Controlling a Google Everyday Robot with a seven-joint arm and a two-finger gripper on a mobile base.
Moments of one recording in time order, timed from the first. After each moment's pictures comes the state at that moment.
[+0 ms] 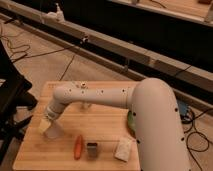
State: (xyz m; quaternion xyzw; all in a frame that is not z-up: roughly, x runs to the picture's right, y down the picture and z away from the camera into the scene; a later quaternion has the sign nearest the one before) arm -0.314 0.177 0.771 -0.44 -0.27 0.20 0.83
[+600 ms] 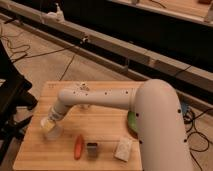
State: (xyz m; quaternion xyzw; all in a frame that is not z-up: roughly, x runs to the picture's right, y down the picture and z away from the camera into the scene) arm -0.302 0.182 0.781 -0.43 -0.26 0.21 0.84
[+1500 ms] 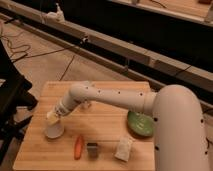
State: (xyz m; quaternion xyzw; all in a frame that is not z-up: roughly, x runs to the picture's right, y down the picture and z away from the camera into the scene) arm -0.256 0.138 0.755 -0.44 -0.29 0.29 0.80
